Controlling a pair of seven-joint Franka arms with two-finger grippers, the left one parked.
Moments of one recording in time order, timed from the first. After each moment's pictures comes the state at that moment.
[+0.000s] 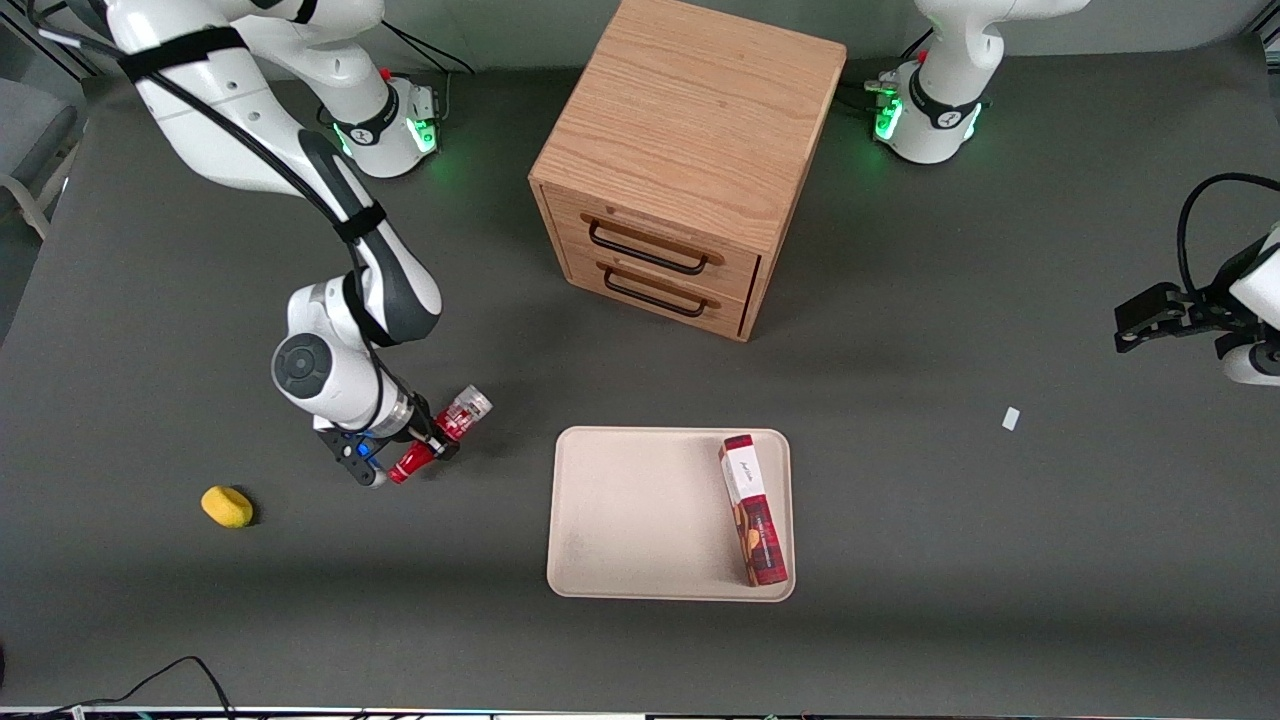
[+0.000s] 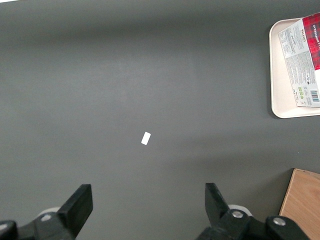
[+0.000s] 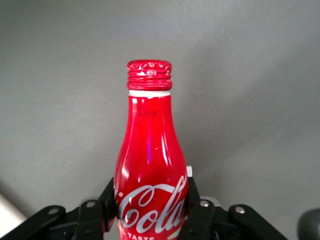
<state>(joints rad) 0.18 0.50 0.08 -1.85 0.05 2.33 0.94</state>
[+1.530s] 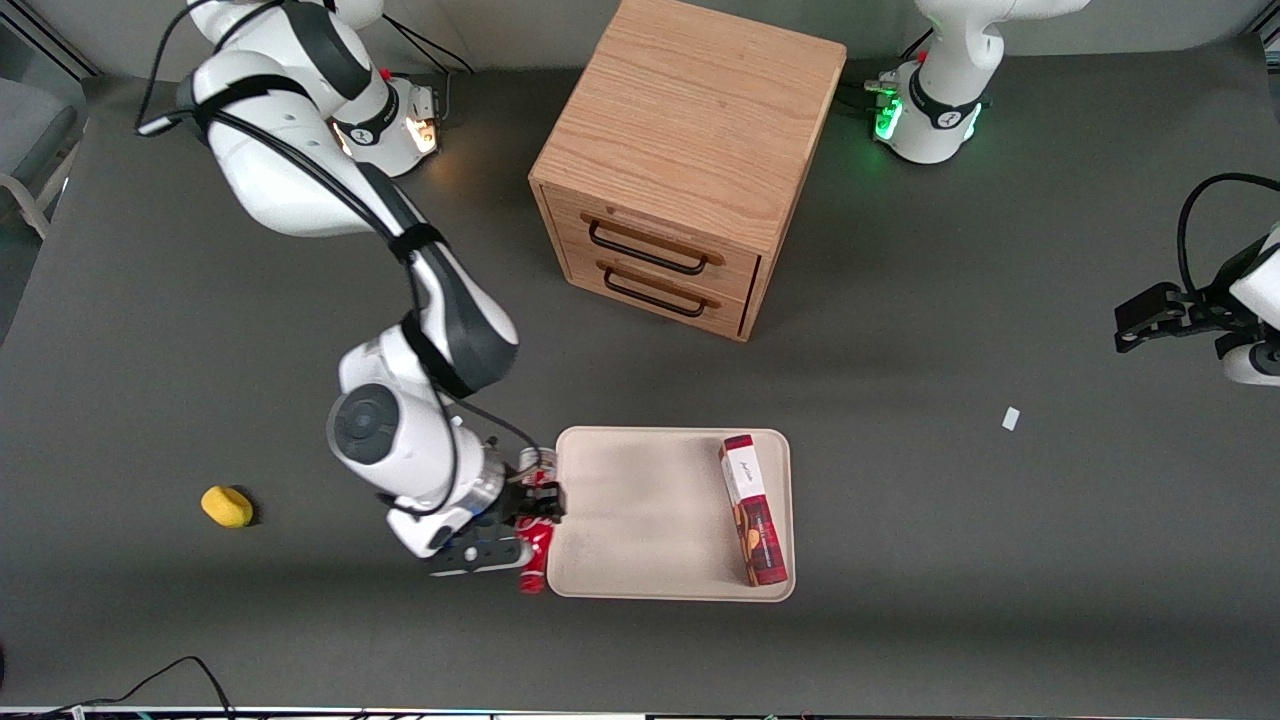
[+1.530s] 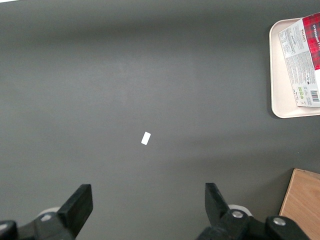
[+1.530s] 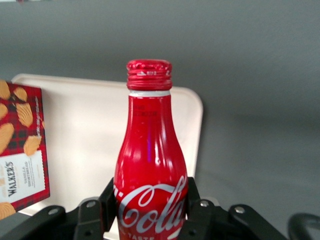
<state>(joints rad) 0.31 0.95 0.22 -1.00 -0.03 2.12 0.37</state>
